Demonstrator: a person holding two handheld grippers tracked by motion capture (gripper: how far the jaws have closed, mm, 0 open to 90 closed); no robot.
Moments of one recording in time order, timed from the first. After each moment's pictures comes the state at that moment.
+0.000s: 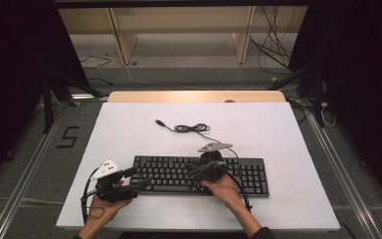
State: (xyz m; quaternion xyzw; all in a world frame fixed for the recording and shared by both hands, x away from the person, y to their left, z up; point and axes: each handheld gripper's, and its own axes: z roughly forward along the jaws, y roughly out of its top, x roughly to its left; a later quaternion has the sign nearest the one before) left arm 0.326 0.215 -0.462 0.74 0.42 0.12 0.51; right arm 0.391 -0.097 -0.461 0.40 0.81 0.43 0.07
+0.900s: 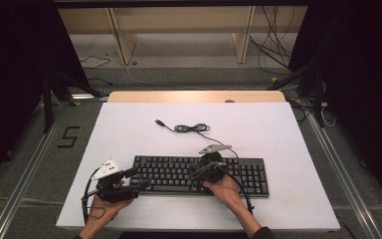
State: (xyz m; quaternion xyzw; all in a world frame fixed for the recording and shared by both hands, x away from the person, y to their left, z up) left arm 0.326 0.213 -0.463 0.74 0.42 0.11 0.52; right arm 0.393 -0.099 -0.471 0.40 0.82 0.41 0.07
